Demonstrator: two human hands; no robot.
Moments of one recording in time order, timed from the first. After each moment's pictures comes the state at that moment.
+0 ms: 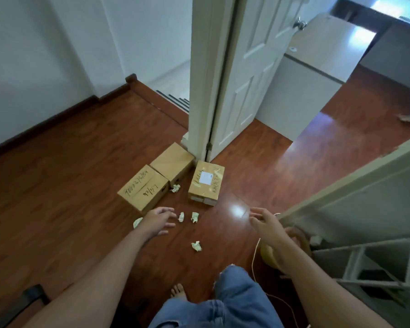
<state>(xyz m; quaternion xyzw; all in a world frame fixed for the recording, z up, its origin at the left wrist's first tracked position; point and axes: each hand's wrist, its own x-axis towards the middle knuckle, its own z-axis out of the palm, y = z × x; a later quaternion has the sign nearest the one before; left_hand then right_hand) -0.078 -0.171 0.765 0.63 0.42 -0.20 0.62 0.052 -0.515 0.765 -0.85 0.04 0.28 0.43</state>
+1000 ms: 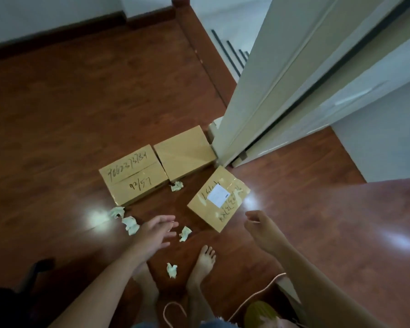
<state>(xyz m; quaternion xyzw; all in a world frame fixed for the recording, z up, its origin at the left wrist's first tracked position) 0.215 -0.101 0.552 0.47 0.57 -0.13 0.66 0.470 -0.323 0.532 -0.85 -0.10 0.47 0.20</state>
